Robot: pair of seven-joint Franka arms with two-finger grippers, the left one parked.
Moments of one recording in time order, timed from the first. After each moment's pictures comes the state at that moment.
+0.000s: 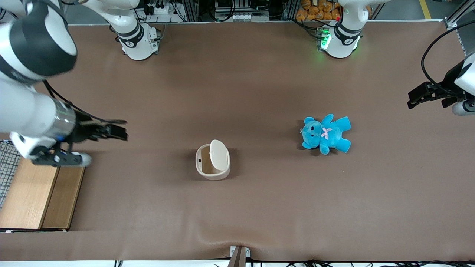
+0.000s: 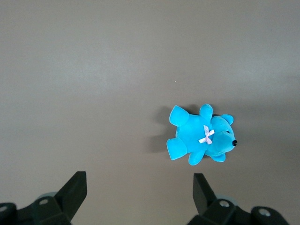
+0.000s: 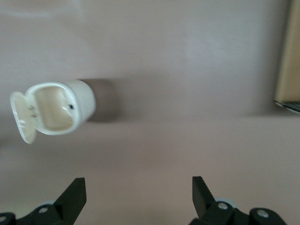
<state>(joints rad) -0.07 0.50 0.42 -0.97 -0.08 1.32 0.35</state>
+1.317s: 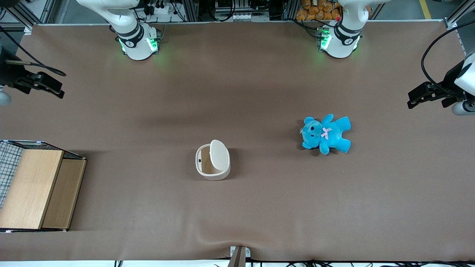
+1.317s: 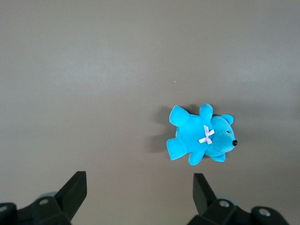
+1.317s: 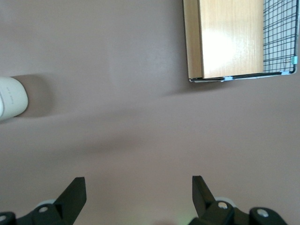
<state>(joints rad) -0.03 -0.01 0.04 -1.53 -0.04 1.47 0.14</state>
